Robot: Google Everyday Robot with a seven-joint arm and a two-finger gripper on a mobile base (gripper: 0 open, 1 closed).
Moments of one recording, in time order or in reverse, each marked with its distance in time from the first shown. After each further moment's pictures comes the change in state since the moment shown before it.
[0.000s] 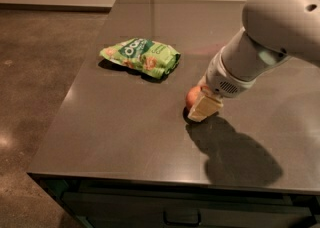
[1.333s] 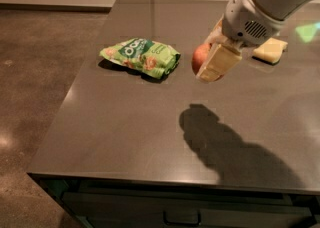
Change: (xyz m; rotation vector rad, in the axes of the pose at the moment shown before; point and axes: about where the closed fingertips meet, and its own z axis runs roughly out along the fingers) arm -0.042 -0.022 -0.101 -0.016 -0.074 -0.067
